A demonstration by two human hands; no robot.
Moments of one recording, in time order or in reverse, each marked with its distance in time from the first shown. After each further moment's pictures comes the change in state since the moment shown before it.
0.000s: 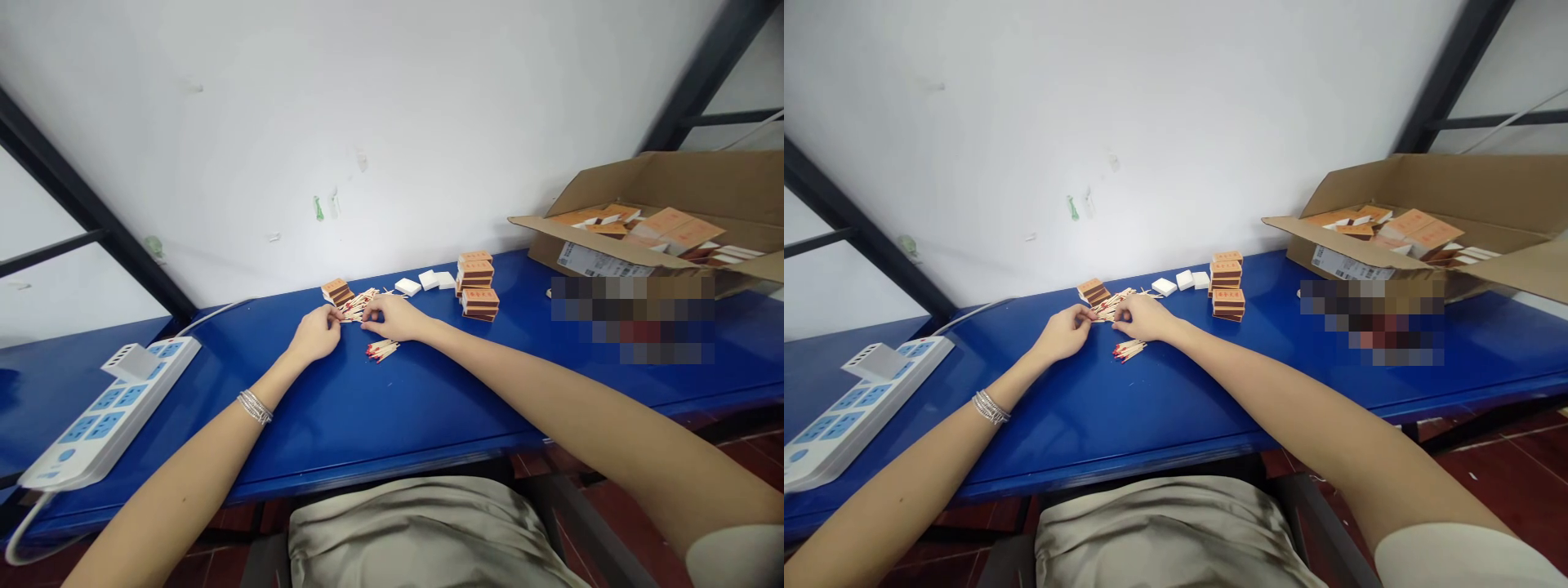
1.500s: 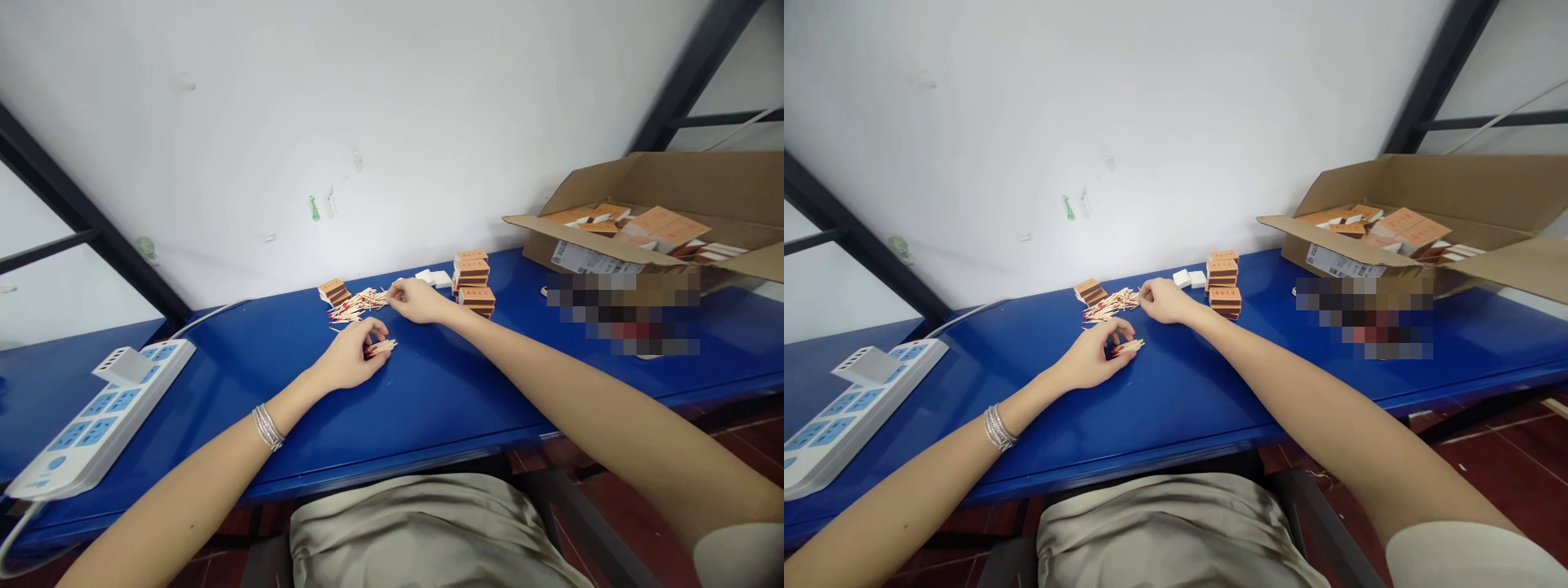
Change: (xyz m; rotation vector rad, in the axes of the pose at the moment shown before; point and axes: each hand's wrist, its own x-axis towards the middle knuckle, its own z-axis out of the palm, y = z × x) left_hand -0.037 0.045 0.018 -0.208 -0.155 0.474; right_hand -0.010 0.022 -0.035 -0.035 0.076 0.224
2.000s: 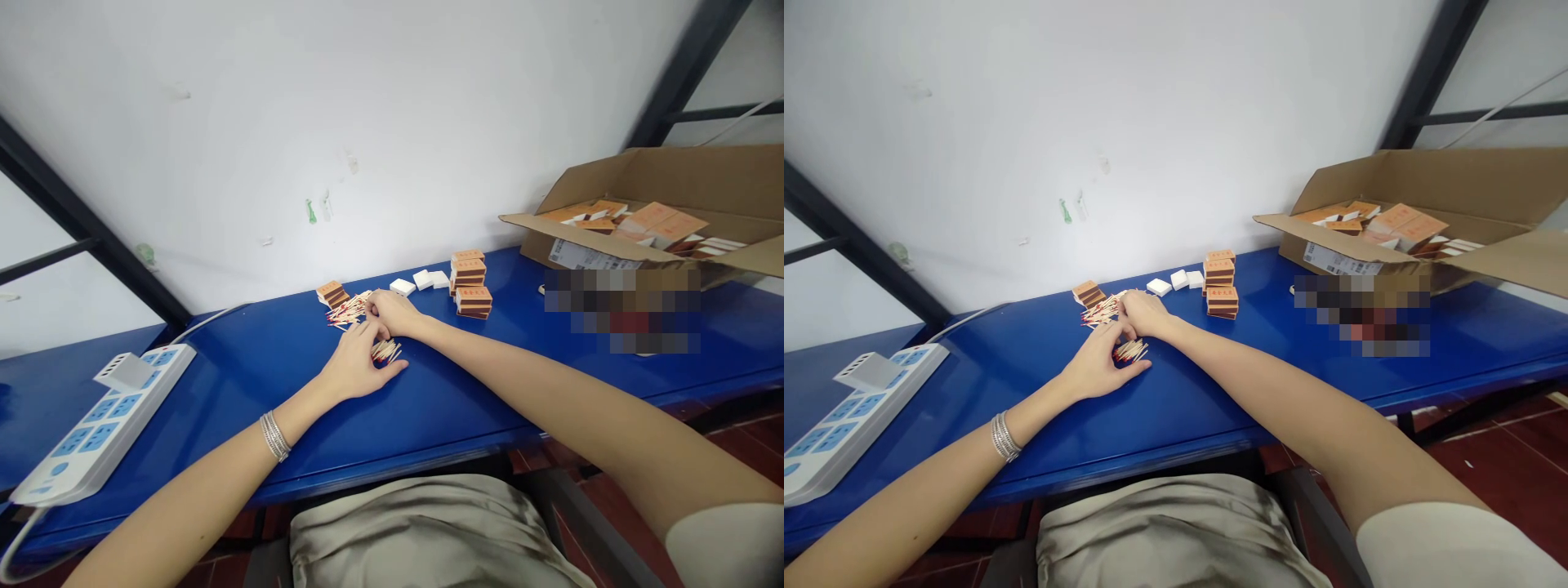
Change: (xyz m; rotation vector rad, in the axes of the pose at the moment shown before) left_hand -0.001 0.011 0.011 0.154 0.051 0.008; right_hand 0.007 -0.031 0.027 -0.147 -0.110 0.007
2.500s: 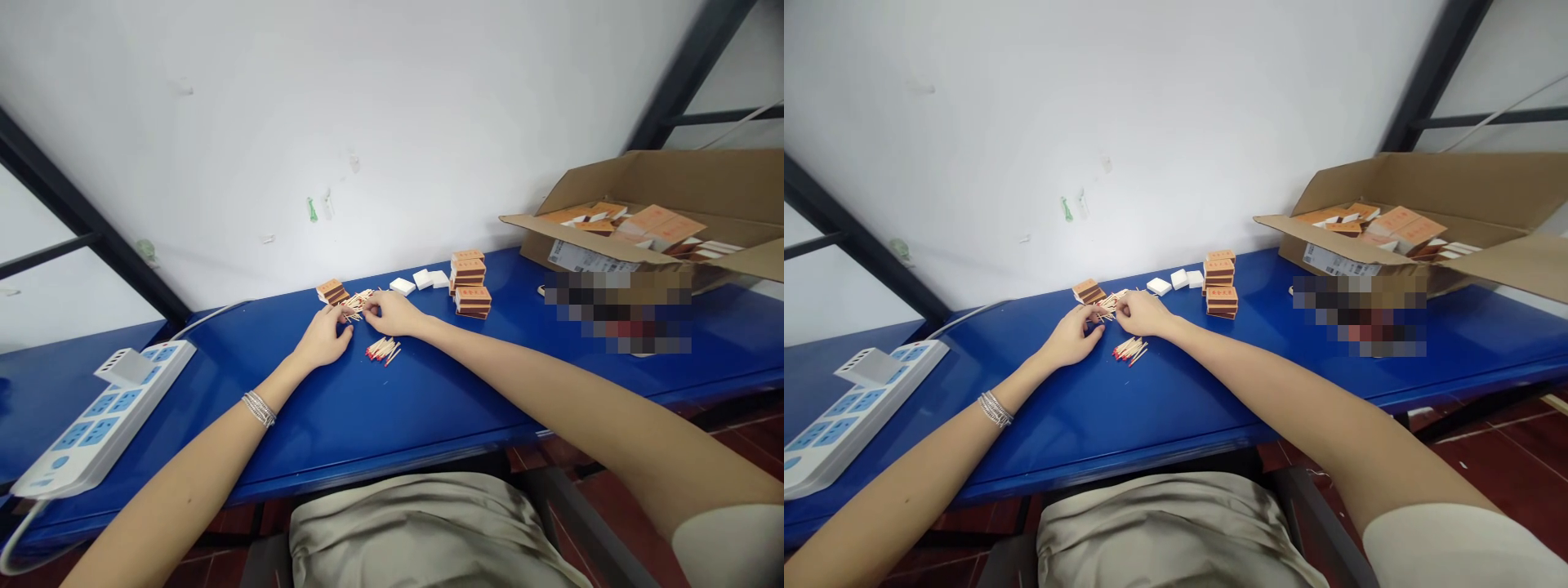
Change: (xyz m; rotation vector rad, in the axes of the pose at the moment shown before) left_hand 0.012 -0.070 -0.020 0.092 0.046 -0.158; right_hand -0.001 0.009 0.011 0.069 0.097 -0.159
